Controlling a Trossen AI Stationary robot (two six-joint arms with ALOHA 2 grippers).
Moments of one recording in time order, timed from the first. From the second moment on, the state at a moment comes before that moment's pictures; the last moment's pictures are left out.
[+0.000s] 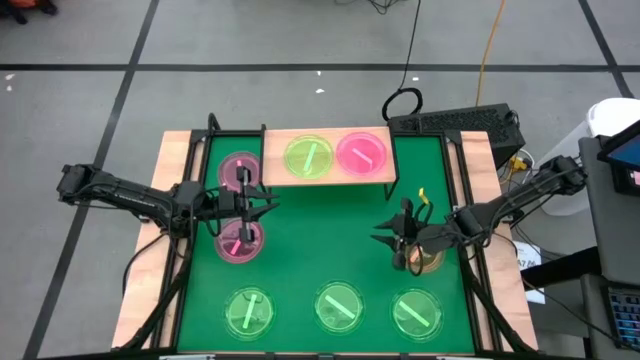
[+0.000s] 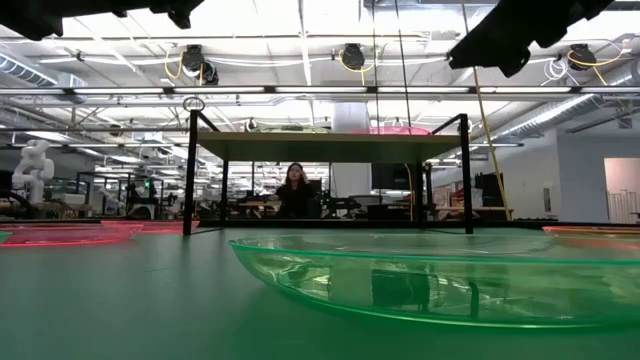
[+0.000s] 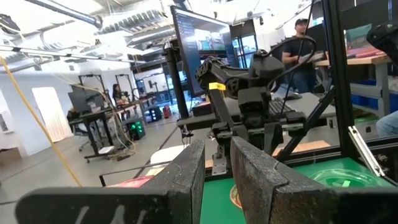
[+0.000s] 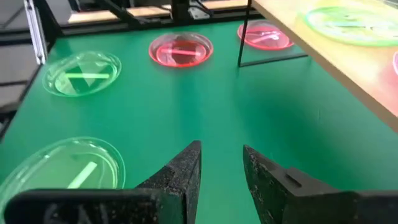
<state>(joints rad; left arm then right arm) -0.14 0.91 0.43 0.71 -0.17 0.28 0.44 1.04 0.63 -0.16 0.54 0.38</state>
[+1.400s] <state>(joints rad) -0.08 0.91 0.43 0.78 -0.17 0.33 0.37 1.30 0.99 -0.88 0.13 0.72</state>
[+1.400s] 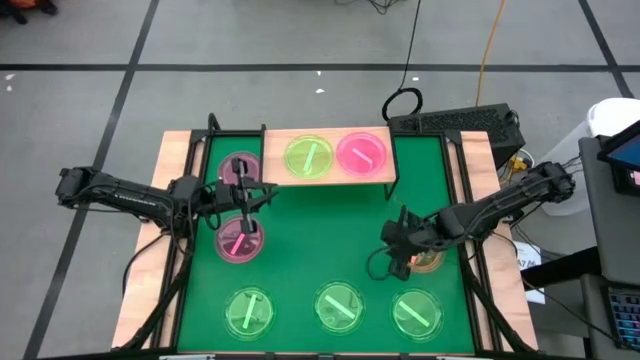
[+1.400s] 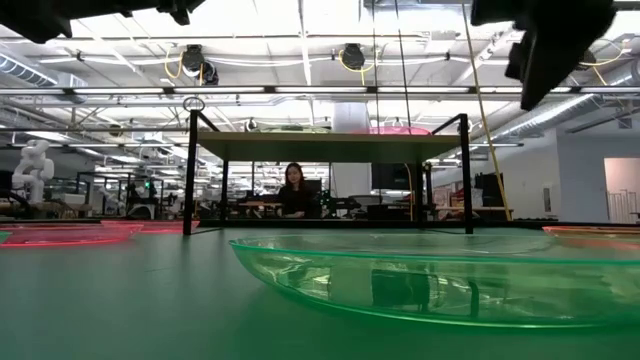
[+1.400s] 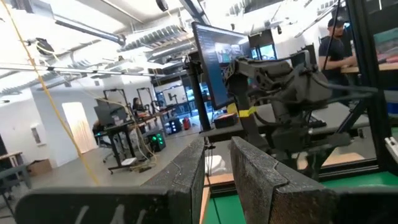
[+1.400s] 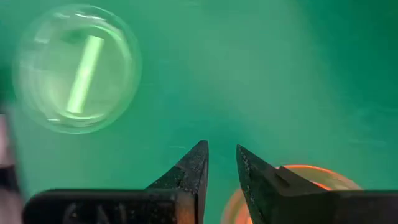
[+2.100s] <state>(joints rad) -0.08 0.91 0.43 0.71 -0.17 0.25 0.51 1.39 0.98 -1.00 0.03 1.01</state>
